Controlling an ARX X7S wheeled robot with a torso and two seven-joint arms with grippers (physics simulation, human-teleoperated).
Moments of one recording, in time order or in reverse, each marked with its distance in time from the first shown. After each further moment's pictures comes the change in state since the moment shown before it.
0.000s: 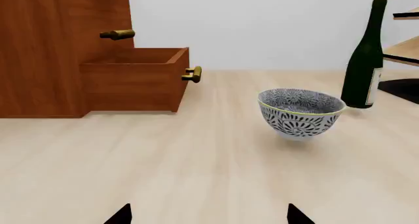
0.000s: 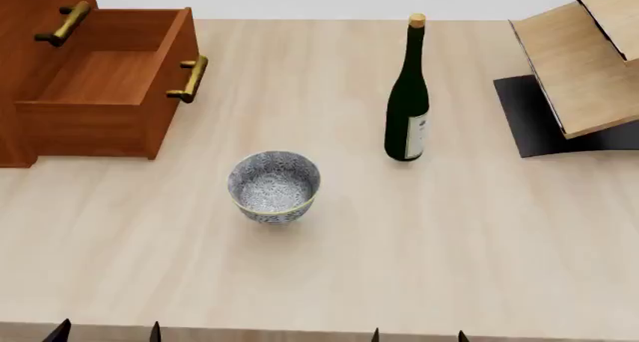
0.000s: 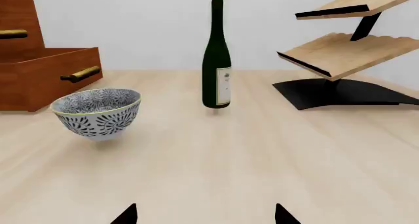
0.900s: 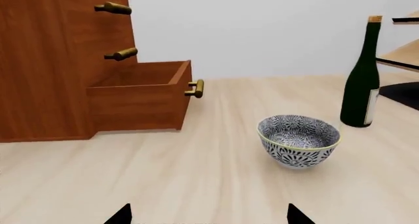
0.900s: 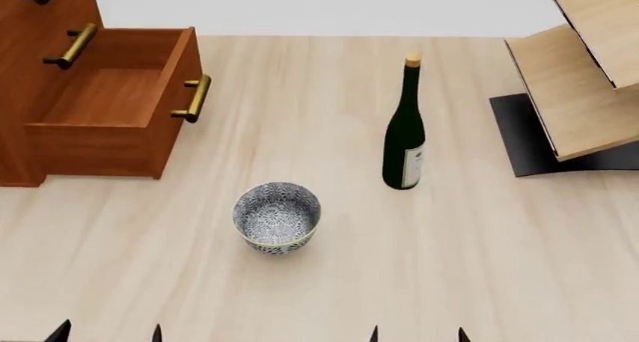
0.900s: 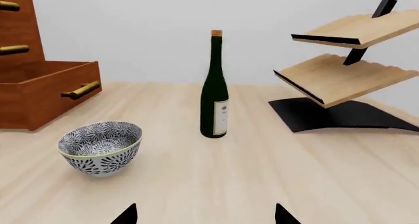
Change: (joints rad) left arm -0.002 -0.078 0.102 -0.011 -0.033 0.012 -0.109; right arm 0.008 0.074 -0.099 0.010 0.049 -0.024 0.107
